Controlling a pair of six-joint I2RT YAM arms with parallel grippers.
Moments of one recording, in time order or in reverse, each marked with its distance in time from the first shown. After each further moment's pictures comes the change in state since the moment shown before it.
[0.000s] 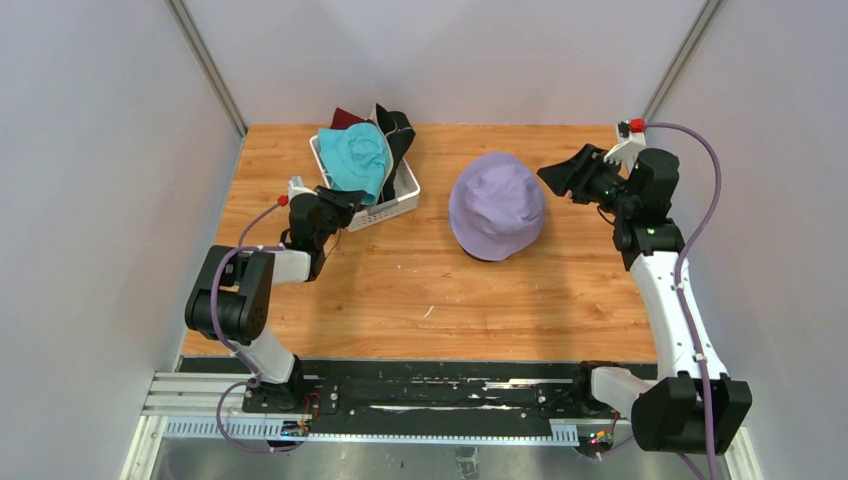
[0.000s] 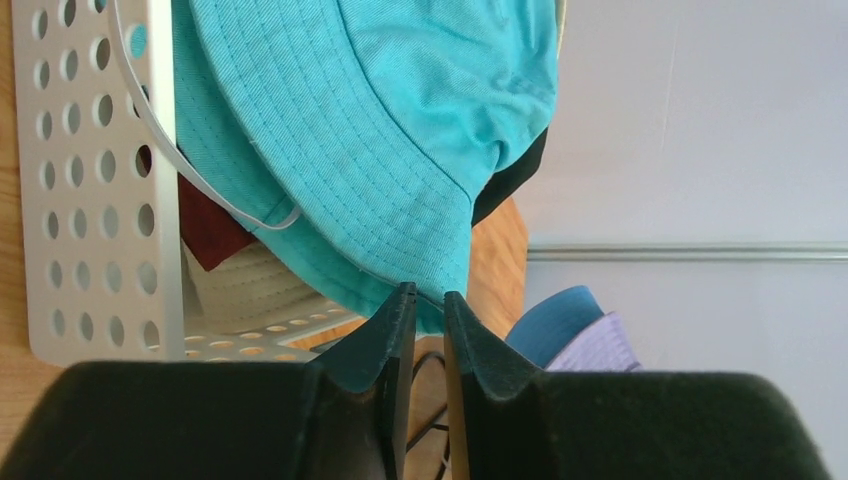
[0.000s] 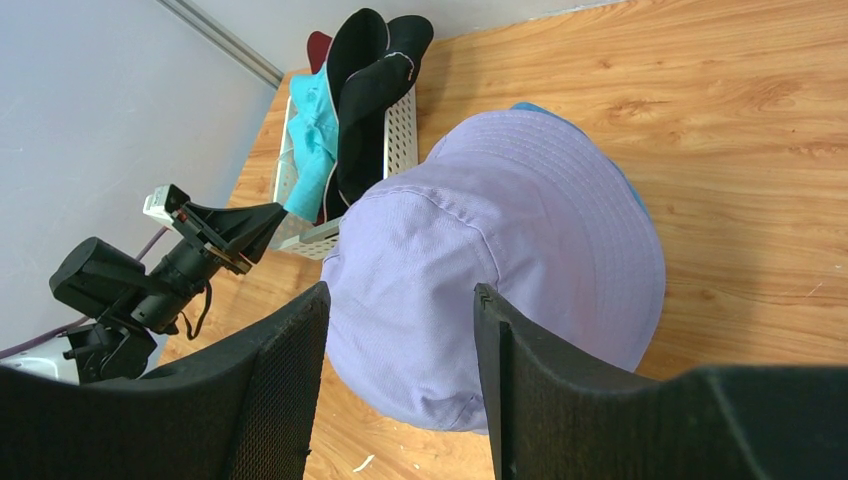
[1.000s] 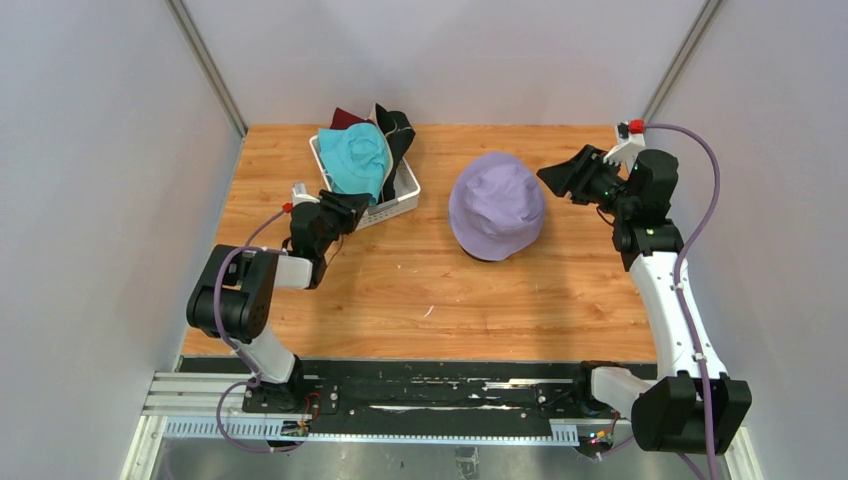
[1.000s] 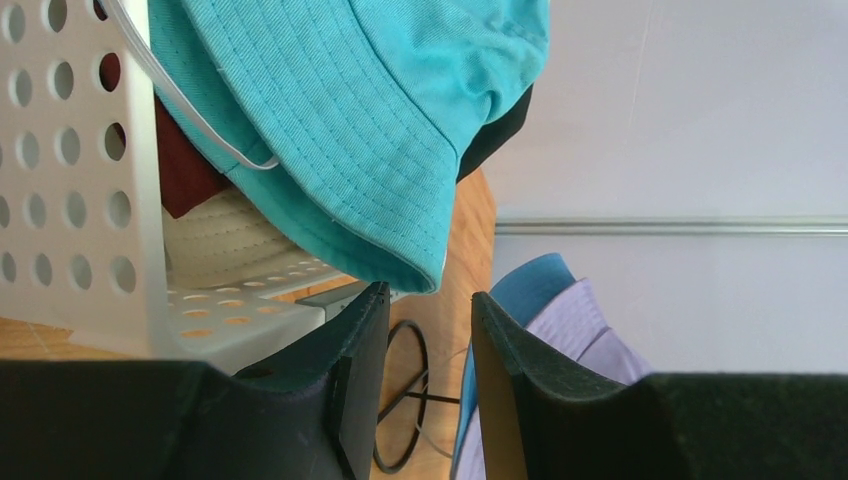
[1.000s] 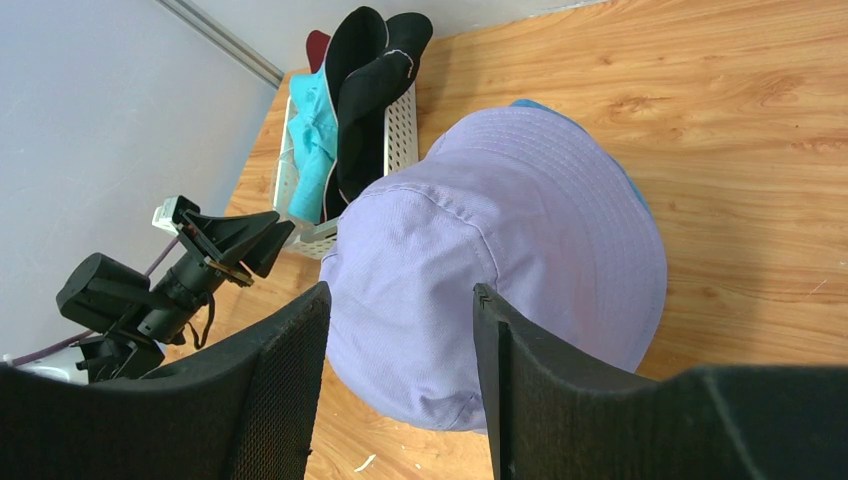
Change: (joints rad) left arm -0.013 0.009 -0.064 0.107 0.051 -0.074; right arm 0.000 0.000 -0.009 0.009 -0.001 0.007
